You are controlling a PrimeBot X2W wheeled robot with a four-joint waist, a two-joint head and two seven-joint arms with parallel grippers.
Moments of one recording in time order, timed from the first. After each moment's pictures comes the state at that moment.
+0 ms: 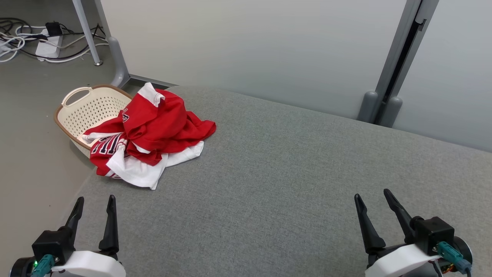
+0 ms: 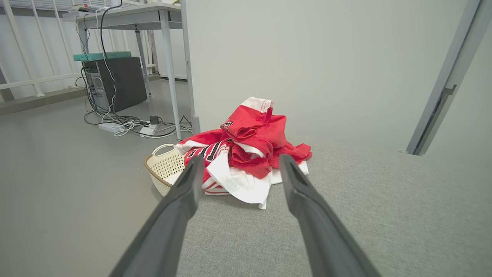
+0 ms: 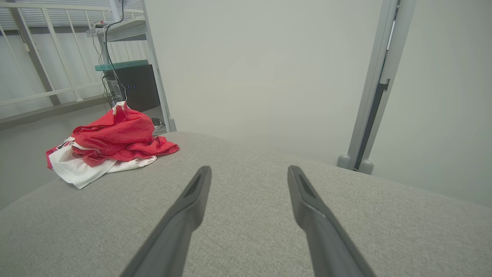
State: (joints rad) left arm -0.01 0.20 -0.02 0.28 -0.28 -0.02 -0.24; right arm 0.01 -0.07 0.14 0.14 0.14 0.13 -0.07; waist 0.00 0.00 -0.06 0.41
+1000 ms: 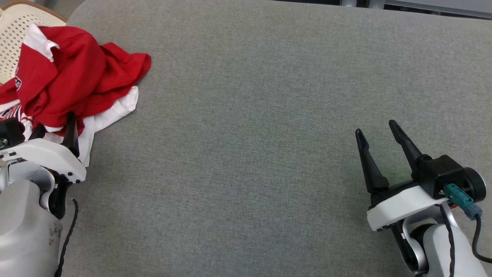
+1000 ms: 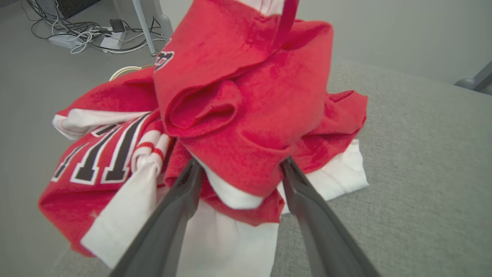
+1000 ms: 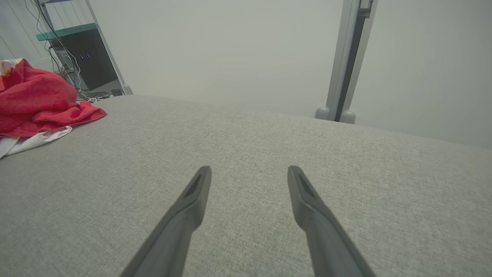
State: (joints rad) left arm -0.69 0.28 -0.04 0.98 -0.45 -0.12 -0.13; right arm -0.21 -0.10 0.15 0.04 0.07 0.13 0.02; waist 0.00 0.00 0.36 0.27
